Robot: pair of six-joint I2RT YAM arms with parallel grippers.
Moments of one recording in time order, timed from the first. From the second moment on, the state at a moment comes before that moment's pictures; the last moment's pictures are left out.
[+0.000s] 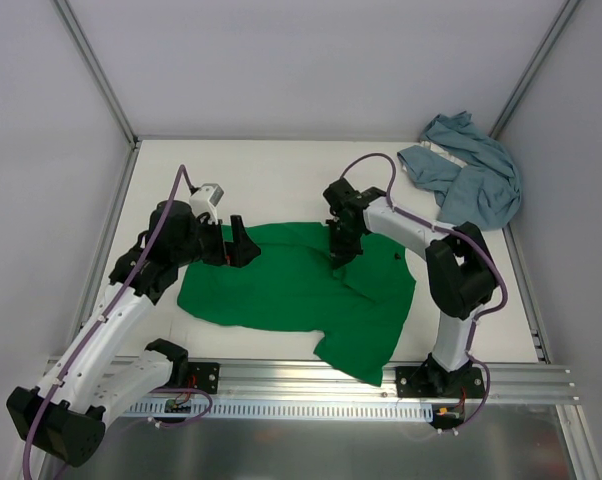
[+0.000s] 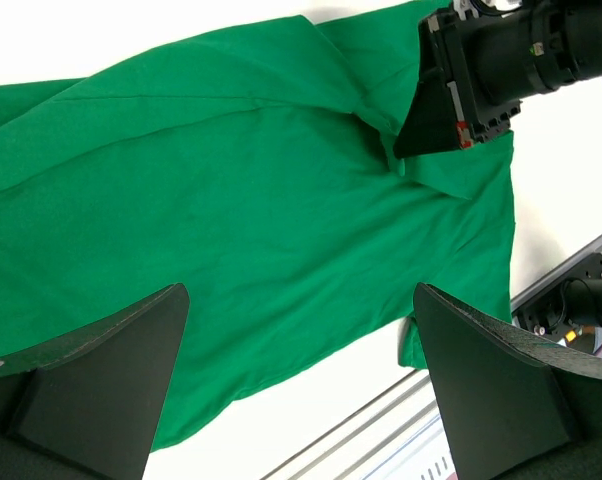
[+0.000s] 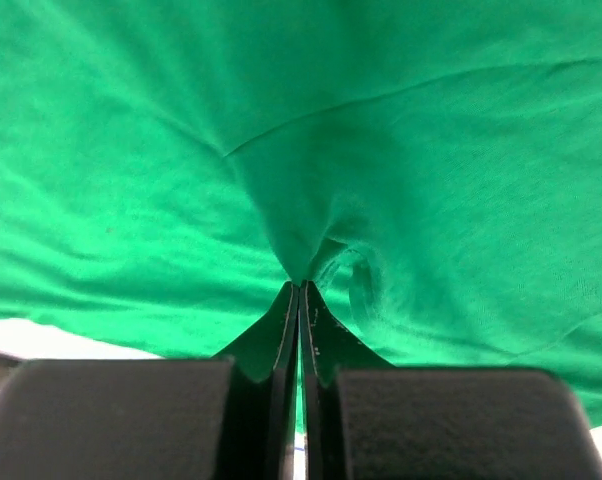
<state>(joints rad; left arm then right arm) -0.37 0.87 0.87 -0.56 0.29 -0.36 0.62 1.88 1.40 -0.87 -0.08 0.55</state>
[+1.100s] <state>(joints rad) -0.37 1.20 0.81 -0.70 0.17 -0.41 0.70 1.64 1.06 -0.84 0.11 0.59</state>
